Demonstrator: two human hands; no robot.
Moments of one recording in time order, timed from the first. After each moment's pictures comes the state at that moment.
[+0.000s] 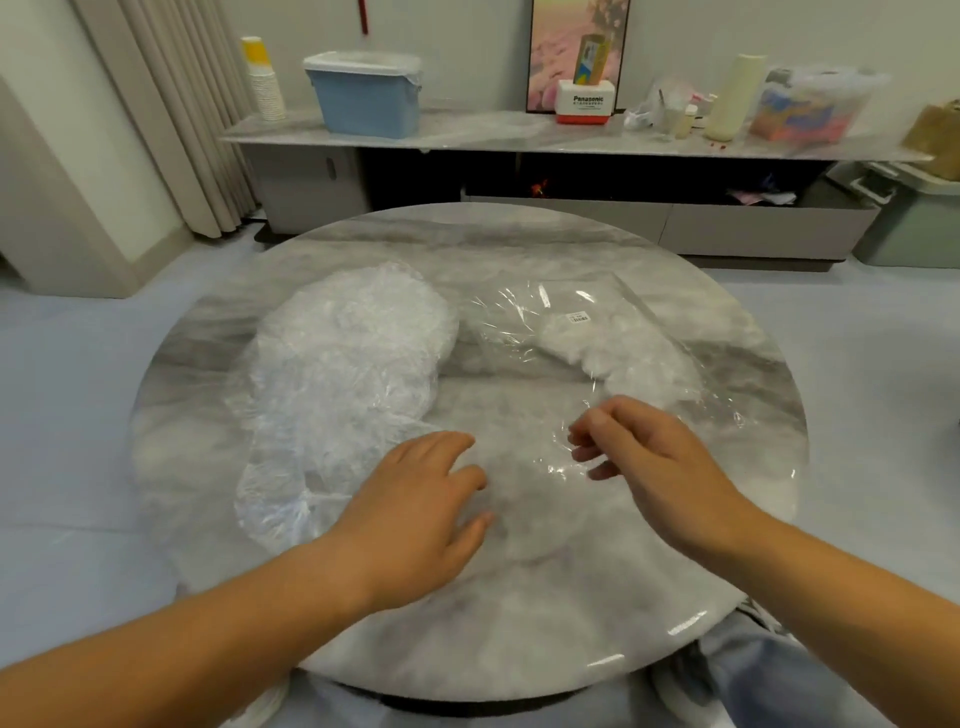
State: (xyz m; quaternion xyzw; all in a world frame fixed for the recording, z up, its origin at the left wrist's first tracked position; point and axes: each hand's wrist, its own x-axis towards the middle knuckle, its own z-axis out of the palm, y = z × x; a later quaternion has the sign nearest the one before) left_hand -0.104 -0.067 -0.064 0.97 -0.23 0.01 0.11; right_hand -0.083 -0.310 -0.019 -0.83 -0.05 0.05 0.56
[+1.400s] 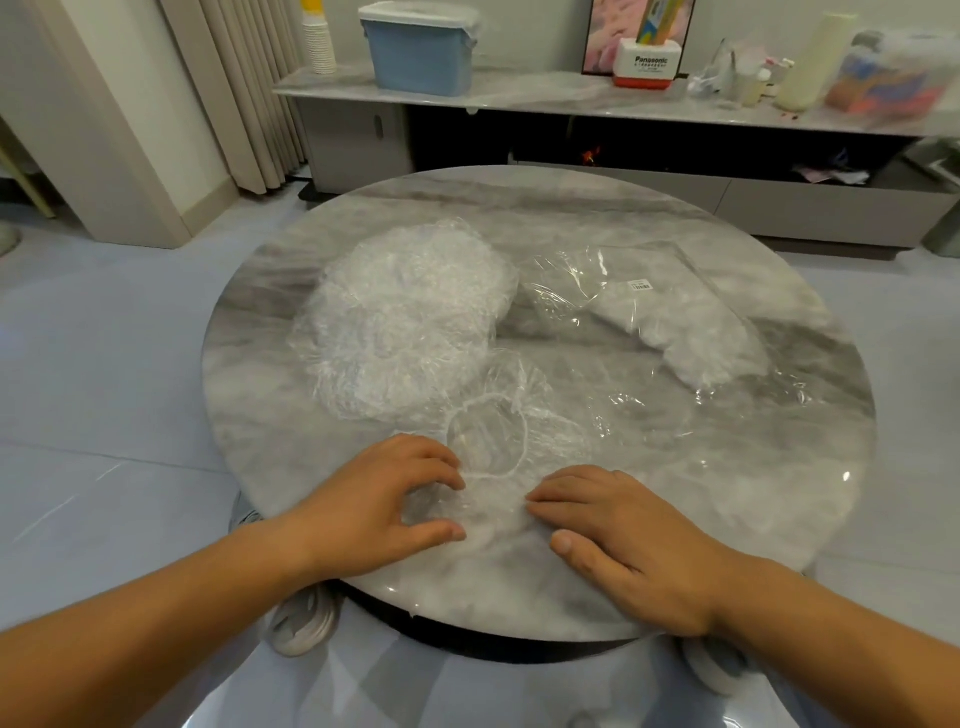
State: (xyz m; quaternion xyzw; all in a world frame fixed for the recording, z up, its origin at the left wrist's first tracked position) left_hand -0.135 0.022 -0.093 0.93 -0.22 -0.03 0.28; right_hand -0.118 -0.274 -0.076 -0.88 -0.42 0.11 0.18
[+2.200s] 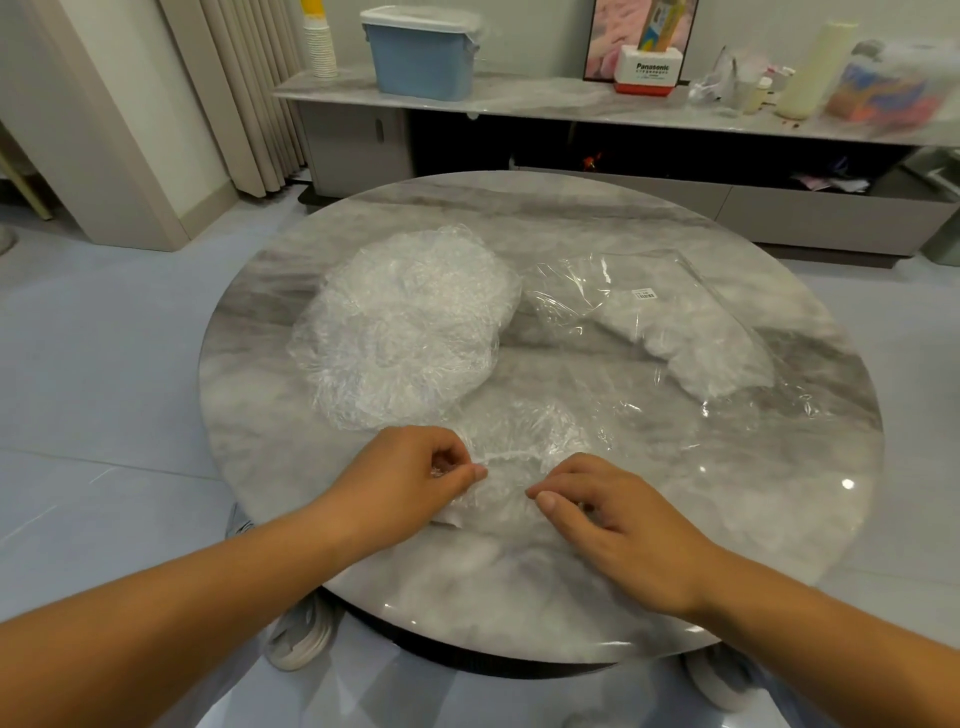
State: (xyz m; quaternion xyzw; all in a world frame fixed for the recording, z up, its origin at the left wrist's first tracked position) left_hand -0.111 -0.007 -0.077 0.92 -0.03 -0.05 0.39; right_hand -0.108 -0.254 -0.075 -0.89 -0.26 0.14 0.35
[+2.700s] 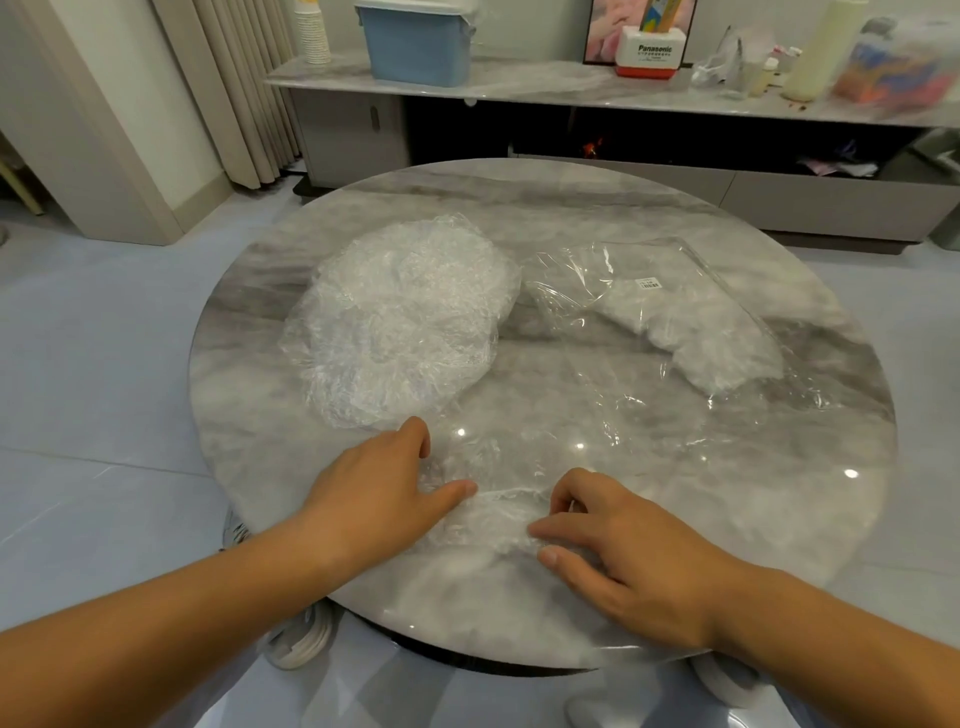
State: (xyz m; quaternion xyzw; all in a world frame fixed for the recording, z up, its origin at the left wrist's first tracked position) left_hand -0.119 -0.003 -0.076 0.98 0.02 -0.07 0.19; right_hand -0.114 -0.262 -0.074 -0.90 -0.36 0.16 0.18
